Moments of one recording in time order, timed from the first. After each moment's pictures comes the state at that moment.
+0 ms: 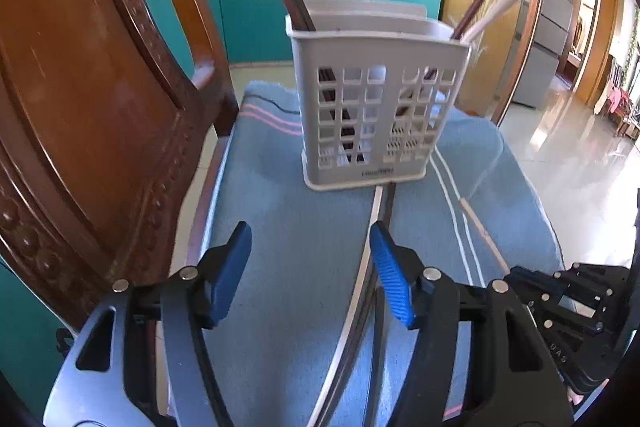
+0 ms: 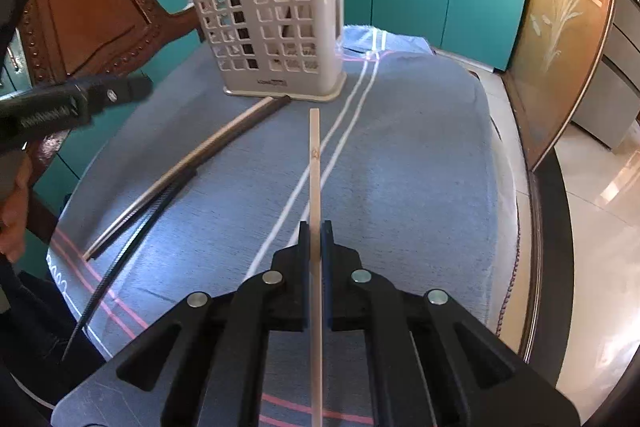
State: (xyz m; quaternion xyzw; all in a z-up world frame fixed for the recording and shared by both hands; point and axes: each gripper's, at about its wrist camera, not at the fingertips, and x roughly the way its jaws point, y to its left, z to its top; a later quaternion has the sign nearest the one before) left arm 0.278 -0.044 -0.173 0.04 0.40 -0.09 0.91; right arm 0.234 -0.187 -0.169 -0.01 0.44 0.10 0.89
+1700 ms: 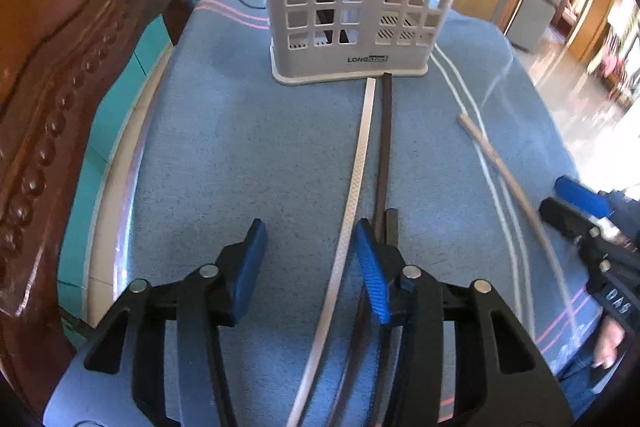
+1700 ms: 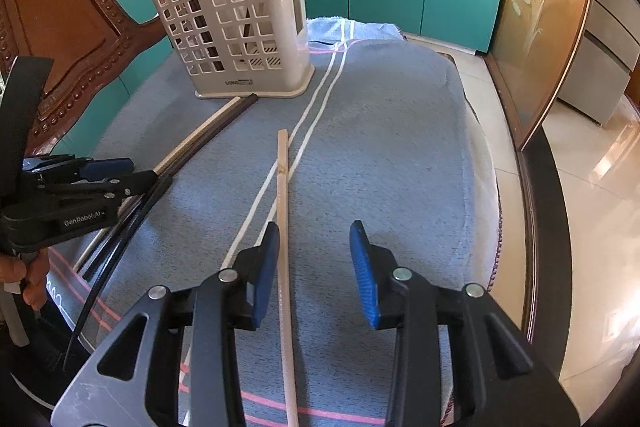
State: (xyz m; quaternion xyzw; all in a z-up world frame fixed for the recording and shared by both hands) left arm 0.294 -0.063 -0.246 0.06 0.50 -0.11 0.86; right arm 0.237 -0.204 -0.171 0.01 0.46 0.07 0.88
